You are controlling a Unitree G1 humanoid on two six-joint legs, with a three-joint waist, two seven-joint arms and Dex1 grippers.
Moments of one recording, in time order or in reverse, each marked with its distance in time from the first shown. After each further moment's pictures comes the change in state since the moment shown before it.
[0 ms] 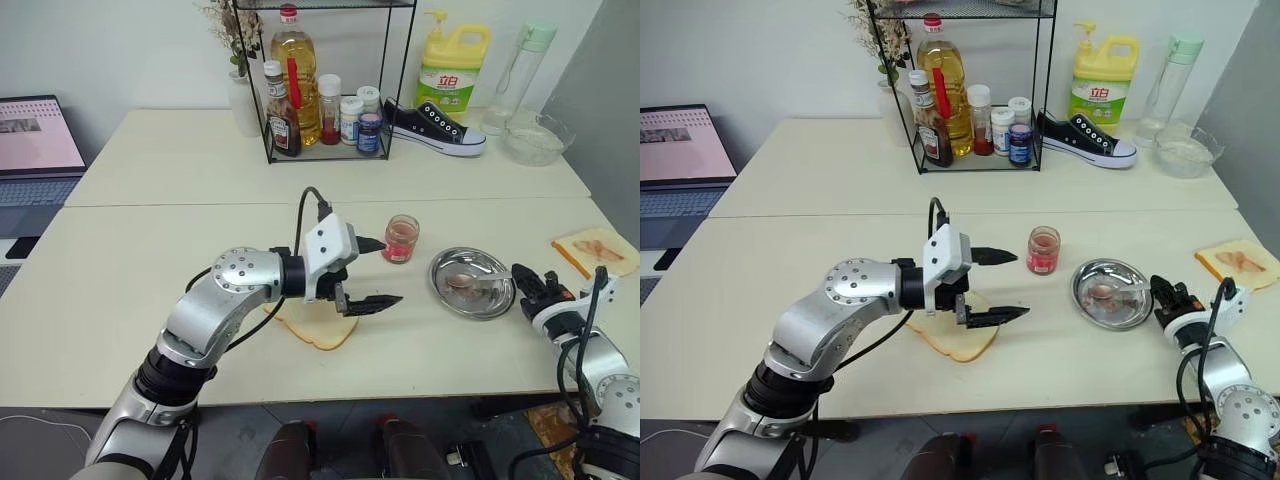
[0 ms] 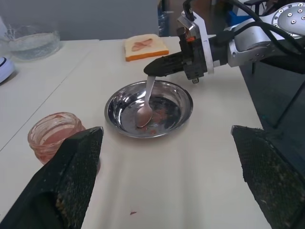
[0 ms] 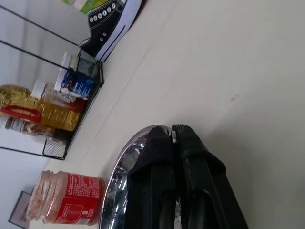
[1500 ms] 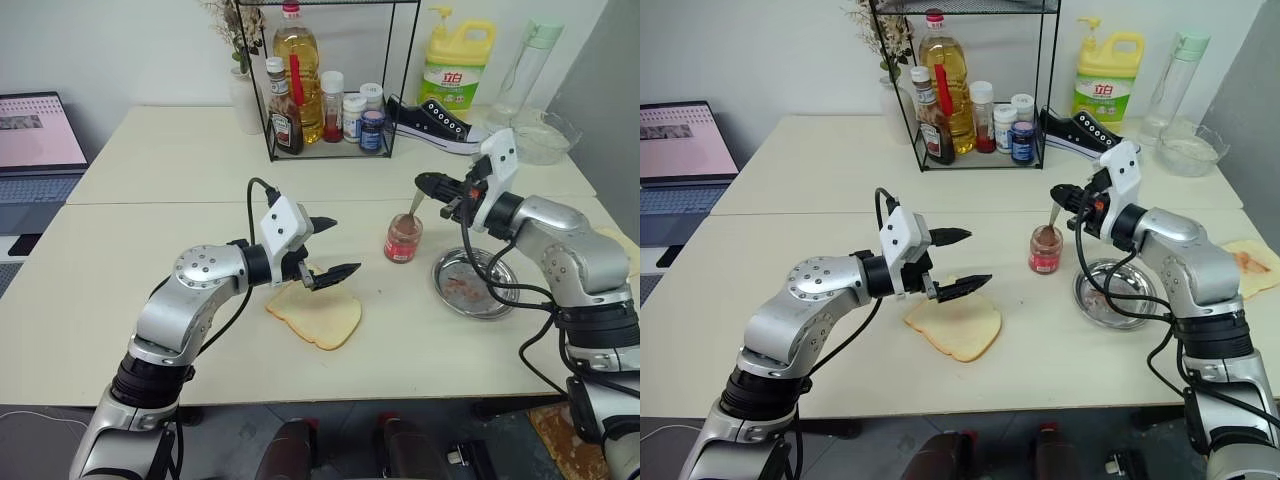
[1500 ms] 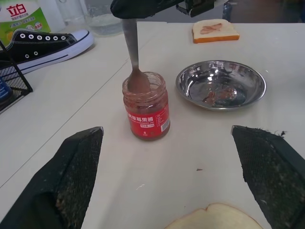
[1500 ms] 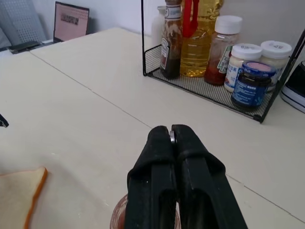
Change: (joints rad) left arm 0.061 0.028 0.128 0.071 0.053 -0.052 0.058; right arm -0.593 -0.209 0.618 0.081 -0.811 -0.183 0.620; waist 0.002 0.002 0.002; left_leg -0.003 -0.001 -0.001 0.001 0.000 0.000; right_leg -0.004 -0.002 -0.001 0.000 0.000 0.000
